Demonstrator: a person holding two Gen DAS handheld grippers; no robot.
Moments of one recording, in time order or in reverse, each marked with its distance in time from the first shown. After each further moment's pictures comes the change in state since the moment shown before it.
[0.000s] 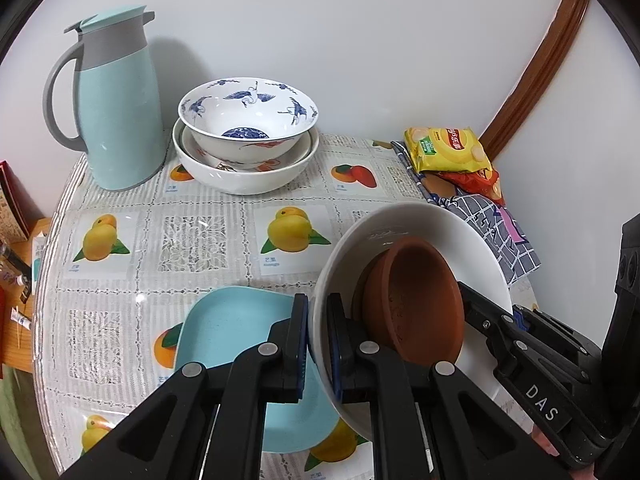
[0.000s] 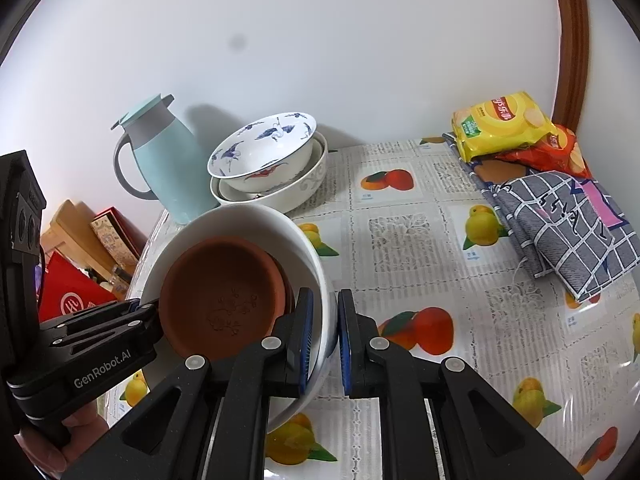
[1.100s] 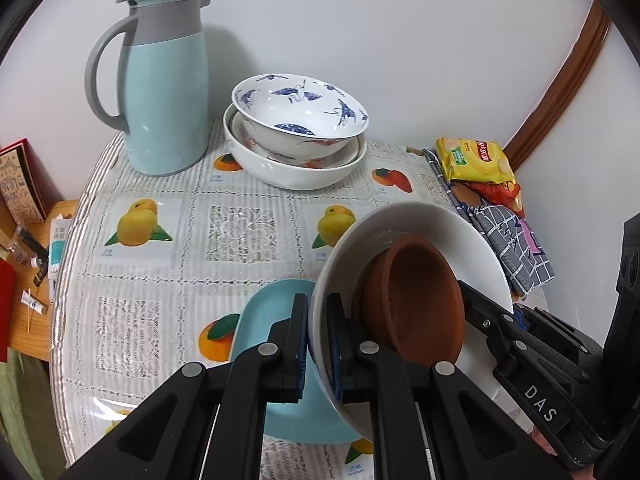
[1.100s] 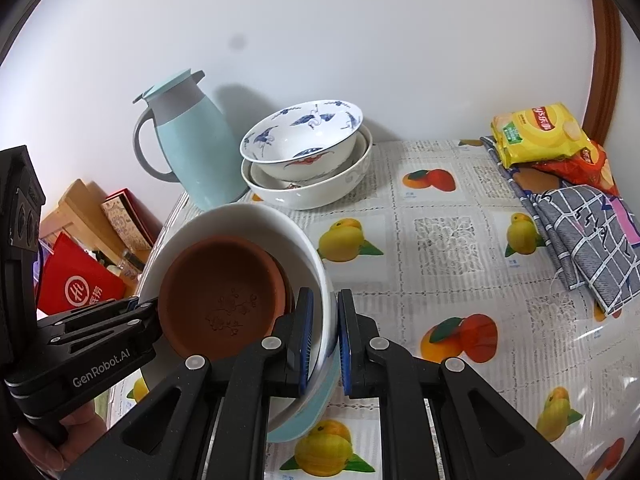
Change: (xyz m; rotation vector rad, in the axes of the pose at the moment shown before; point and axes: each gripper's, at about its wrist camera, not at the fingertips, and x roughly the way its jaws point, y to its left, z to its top) left arm -0.010 0.044 -0.004 -0.061 -0.004 0.039; right arm 0.023 0.041 -0.005 -0.067 0.024 0.032
